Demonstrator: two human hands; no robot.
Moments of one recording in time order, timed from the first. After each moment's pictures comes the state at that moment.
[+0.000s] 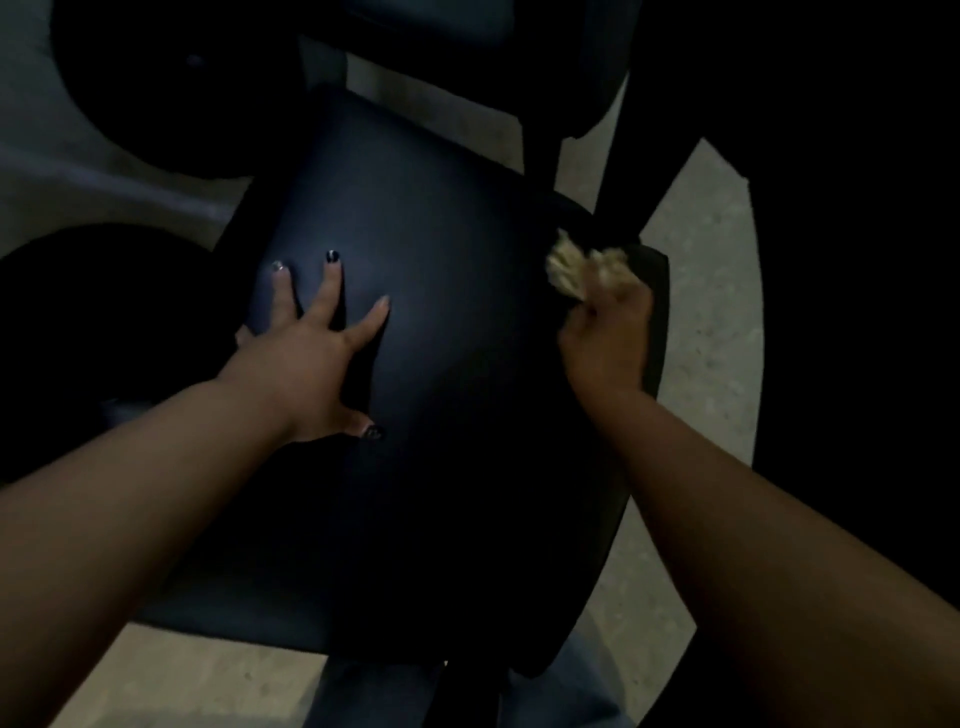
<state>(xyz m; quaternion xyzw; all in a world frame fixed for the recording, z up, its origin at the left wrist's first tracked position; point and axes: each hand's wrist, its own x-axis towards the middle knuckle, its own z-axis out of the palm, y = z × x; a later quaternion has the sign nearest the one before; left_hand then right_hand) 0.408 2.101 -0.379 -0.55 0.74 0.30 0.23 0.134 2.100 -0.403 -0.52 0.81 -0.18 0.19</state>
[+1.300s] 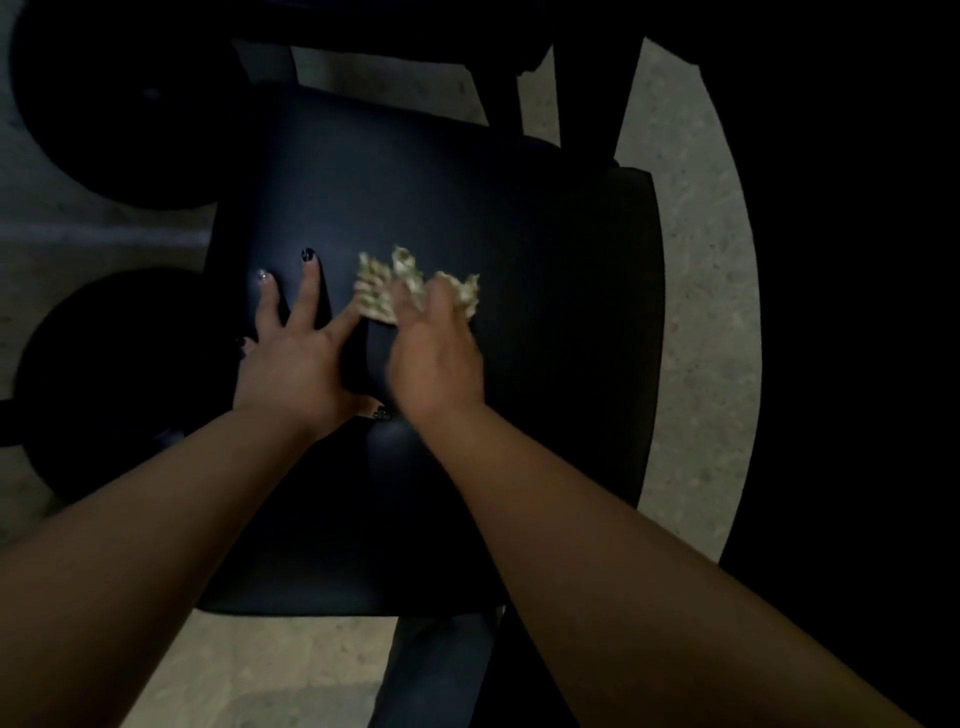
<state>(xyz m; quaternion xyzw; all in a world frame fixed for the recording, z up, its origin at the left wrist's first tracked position) 0.408 2.116 -0.386 -0.60 0.73 0.27 0.18 0.277 2.142 -0.407 -0.61 0.74 -0.11 0.26</state>
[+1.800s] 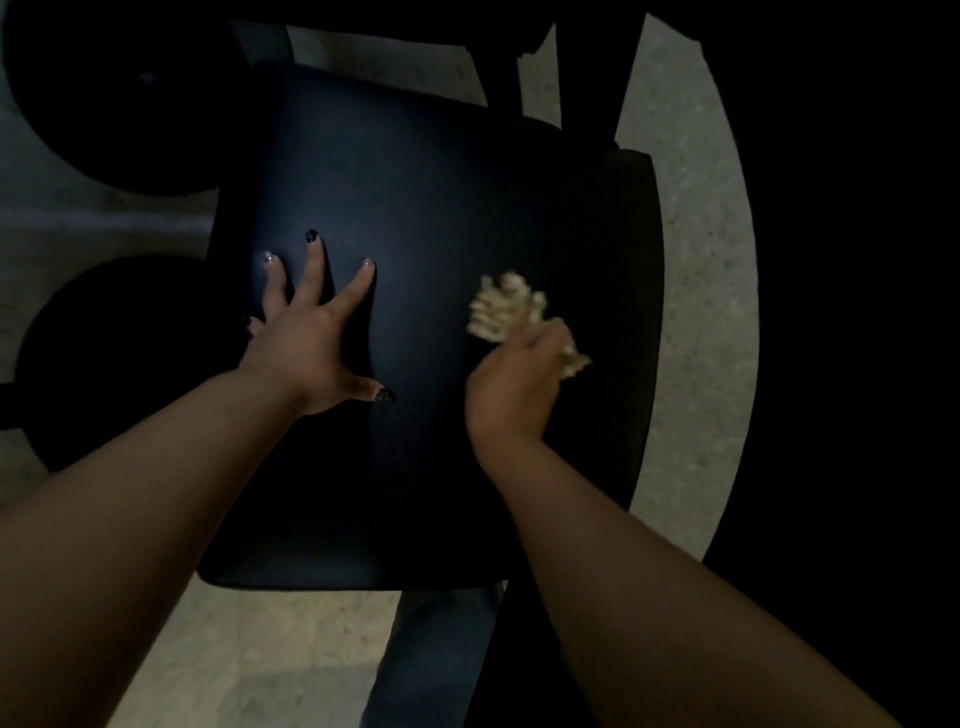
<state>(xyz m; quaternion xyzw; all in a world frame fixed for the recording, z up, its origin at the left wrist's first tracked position) 0.414 2.107 -0.378 -0.57 0.73 0.32 0.21 0.247 2.188 -0.403 -0.37 0.90 -0.13 0.18</state>
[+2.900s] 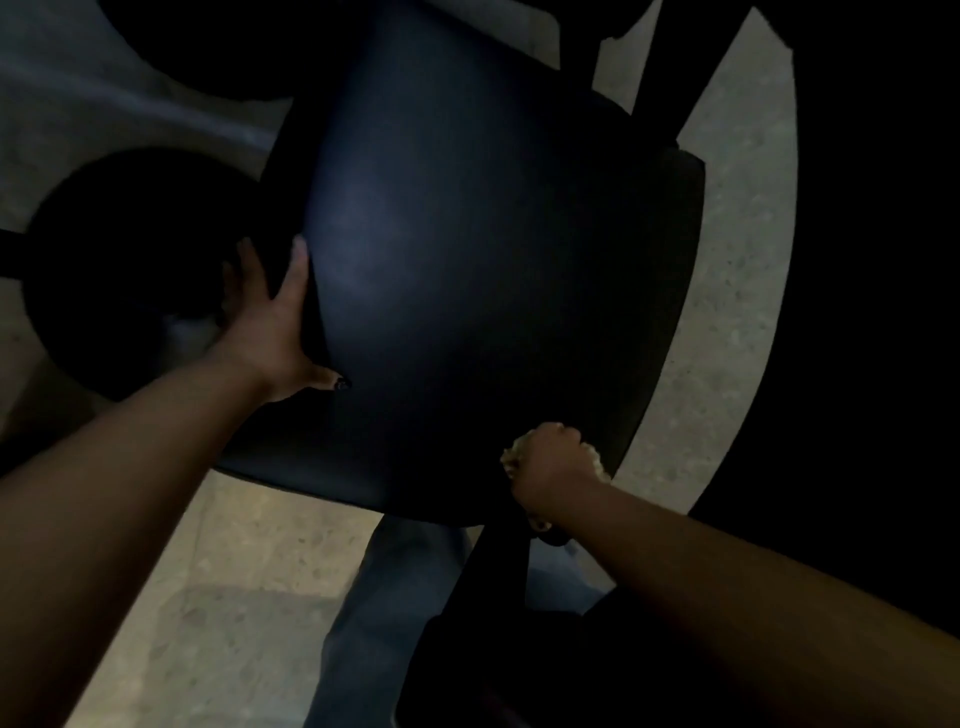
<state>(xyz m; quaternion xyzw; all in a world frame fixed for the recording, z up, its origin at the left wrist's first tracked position) 0.468 2.182 -0.369 -0.71 0.58 0.38 0.15 0.210 2.272 -0.357 -0.50 0.67 0.37 0.41</state>
